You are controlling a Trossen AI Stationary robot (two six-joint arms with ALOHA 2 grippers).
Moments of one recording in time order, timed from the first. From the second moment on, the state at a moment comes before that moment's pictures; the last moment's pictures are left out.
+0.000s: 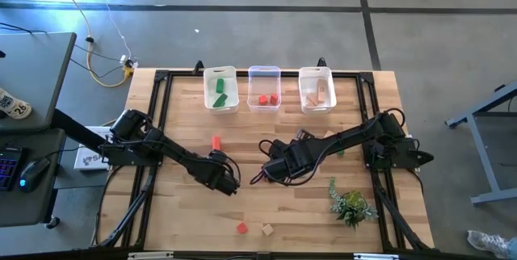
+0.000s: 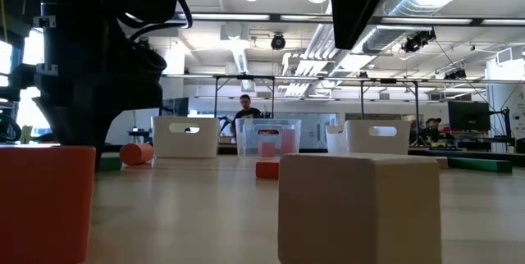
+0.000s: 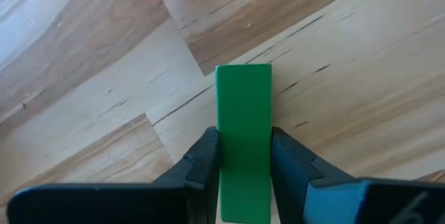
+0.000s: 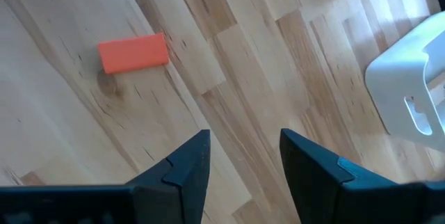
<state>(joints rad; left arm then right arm) -0.31 1.86 1.06 -0.95 -0.20 -1.46 0.32 1.95 1.82 -1.42 0.38 0.80</state>
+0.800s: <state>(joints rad) -0.31 1.72 1.07 -0.98 -0.31 -1.23 0.35 1.95 1.82 -1.40 0.43 0.78</state>
